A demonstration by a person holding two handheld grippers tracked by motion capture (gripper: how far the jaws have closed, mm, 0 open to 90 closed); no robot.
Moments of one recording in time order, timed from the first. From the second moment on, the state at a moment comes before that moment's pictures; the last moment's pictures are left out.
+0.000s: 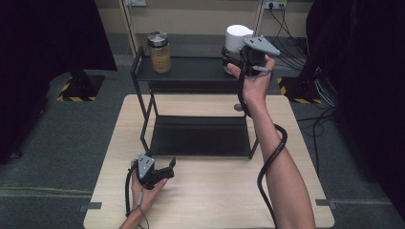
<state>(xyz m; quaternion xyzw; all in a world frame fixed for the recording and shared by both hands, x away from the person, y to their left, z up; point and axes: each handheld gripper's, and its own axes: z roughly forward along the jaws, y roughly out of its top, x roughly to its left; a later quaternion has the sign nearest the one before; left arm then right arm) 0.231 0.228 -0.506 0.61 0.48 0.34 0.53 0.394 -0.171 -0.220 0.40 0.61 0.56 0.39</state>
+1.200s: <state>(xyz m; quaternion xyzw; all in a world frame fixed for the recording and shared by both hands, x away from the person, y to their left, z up) 0.231 0.228 -0.506 0.61 0.48 0.34 0.53 0.387 -0.156 -0.220 0.42 0.59 0.55 0.42</state>
